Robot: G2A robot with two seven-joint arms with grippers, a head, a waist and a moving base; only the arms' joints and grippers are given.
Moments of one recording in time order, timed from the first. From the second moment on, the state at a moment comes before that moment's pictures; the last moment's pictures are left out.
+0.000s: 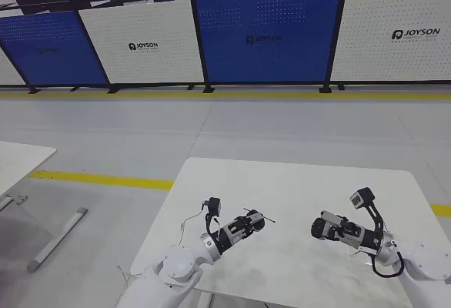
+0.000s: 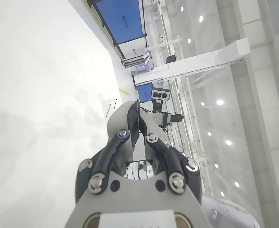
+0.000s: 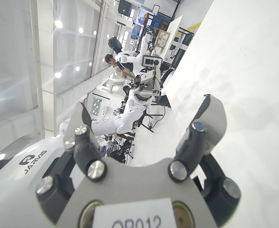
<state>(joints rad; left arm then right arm) 1.48 -1.14 -1.13 -1.66 -0.30 -0.18 -0.37 -1.13 -1.01 1.09 -1.33 0.57 -0.34 1.04</state>
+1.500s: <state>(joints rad) 1.48 -1.14 -1.13 -1.66 -0.30 -0.18 -0.37 -1.13 -0.91 1.35 -1.51 0.05 -0.14 1.29</state>
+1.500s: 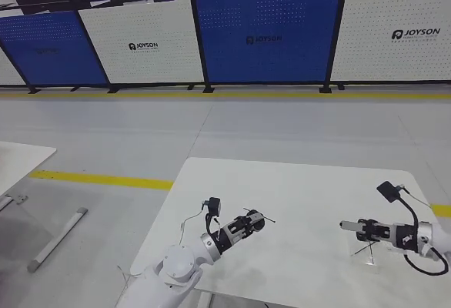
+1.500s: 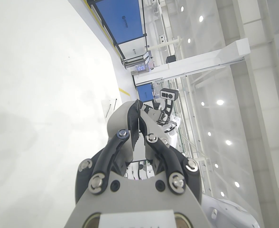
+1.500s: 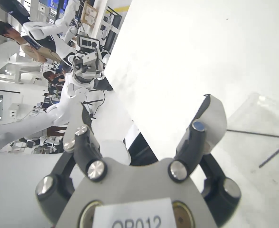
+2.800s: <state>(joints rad) 1.48 -1.14 -1.13 -1.66 -0.30 -0.18 -0.37 -1.05 -0.89 1.26 -1.50 -0.29 0.13 1.34</state>
